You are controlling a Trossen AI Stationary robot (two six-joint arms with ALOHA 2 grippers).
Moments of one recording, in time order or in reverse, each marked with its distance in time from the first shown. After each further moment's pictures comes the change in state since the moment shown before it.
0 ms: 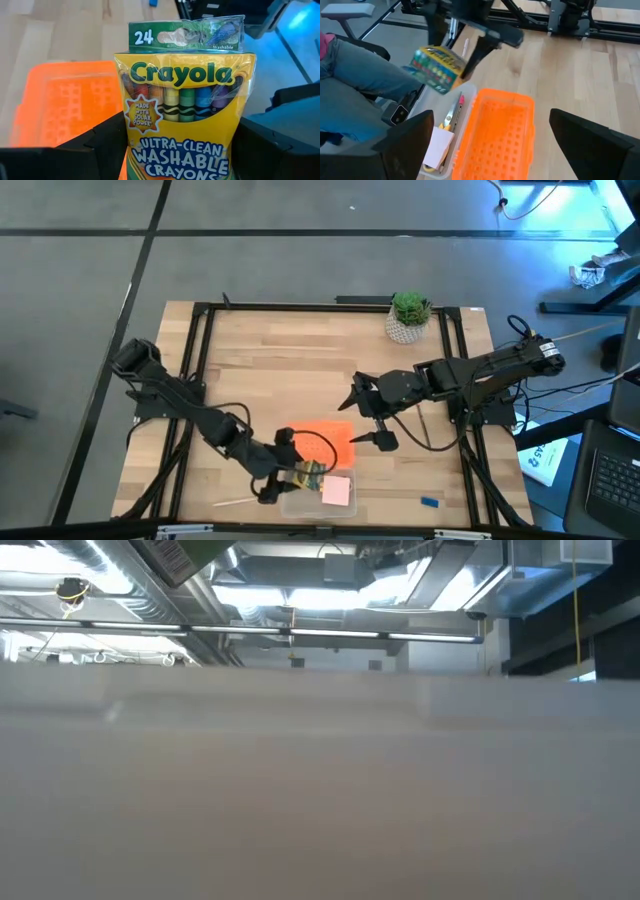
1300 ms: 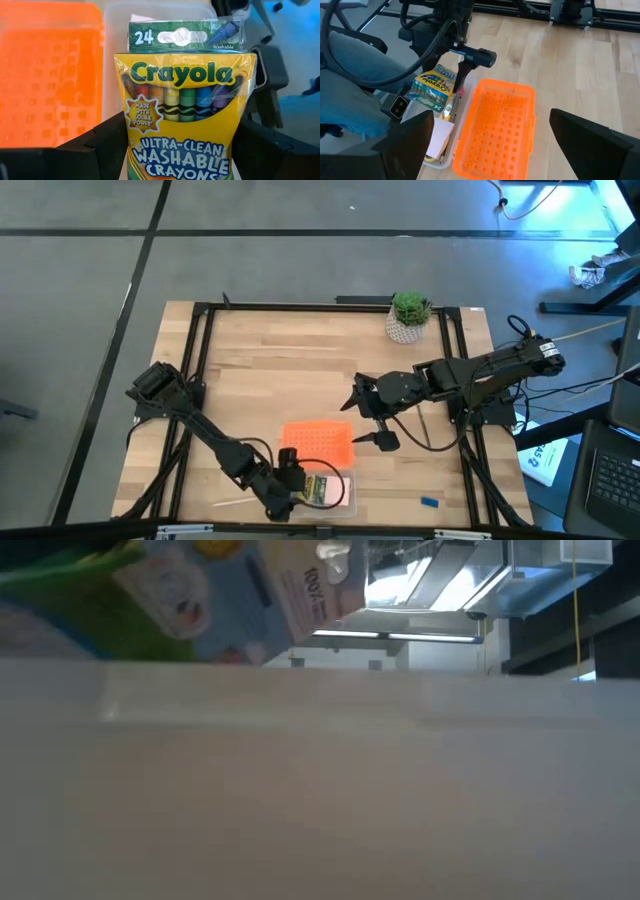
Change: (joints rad) left arm -0.076 0.283 0.105 -0.027 -0.098 -0.130; right arm 0.000 0.000 -0.001 -0.042 0.000 0.001
